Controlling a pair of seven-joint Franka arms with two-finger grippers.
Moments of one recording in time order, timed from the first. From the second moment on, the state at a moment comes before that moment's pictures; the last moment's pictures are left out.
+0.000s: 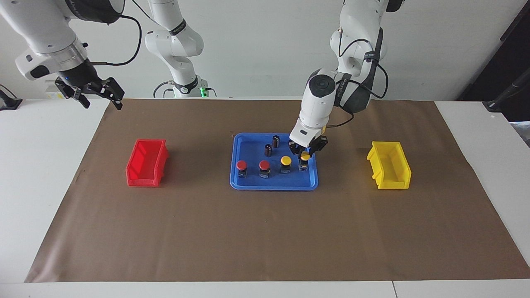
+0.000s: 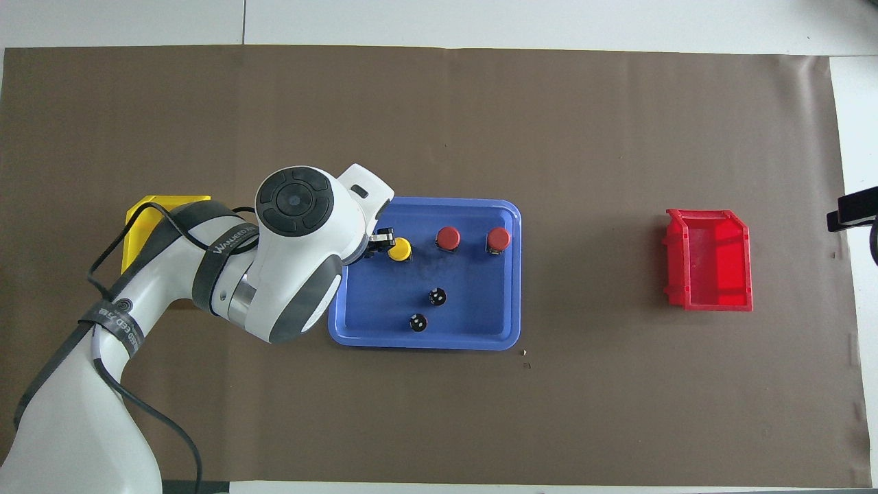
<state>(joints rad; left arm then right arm) -0.57 0.22 -0.04 -1.93 0.00 2.14 -0.65 -0.08 -0.03 -0.05 -1.59 -0.02 1.50 -0.07</state>
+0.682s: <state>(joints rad) -0.51 0.17 -0.02 -1.78 0.00 1.85 -0.58 -0.01 -0.02 -0.06 -1.58 -0.02 1.49 -0.06</state>
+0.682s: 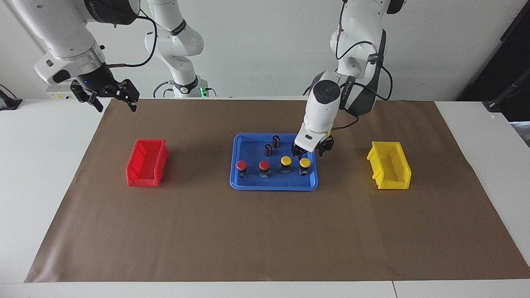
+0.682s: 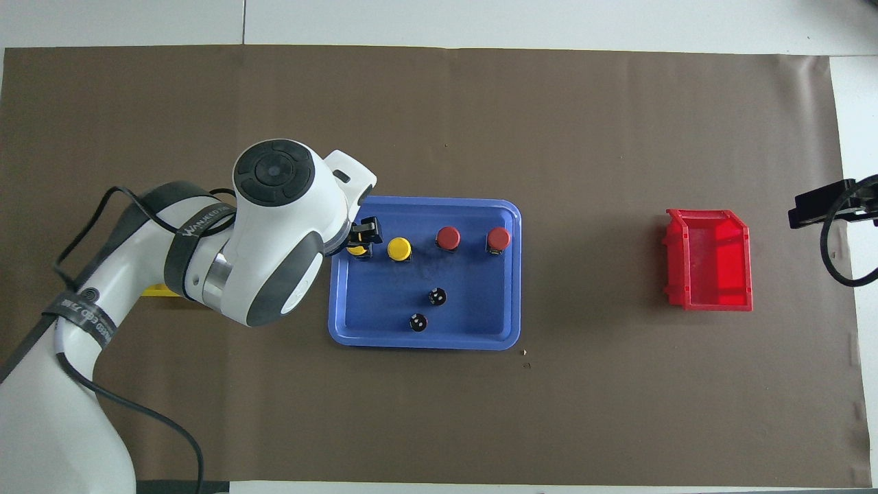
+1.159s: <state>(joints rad) -0.20 -0.04 0.00 -1.64 0.00 1.54 -0.10 -0.01 -0.02 -0.06 -1.58 -0.02 1.48 -0.06</state>
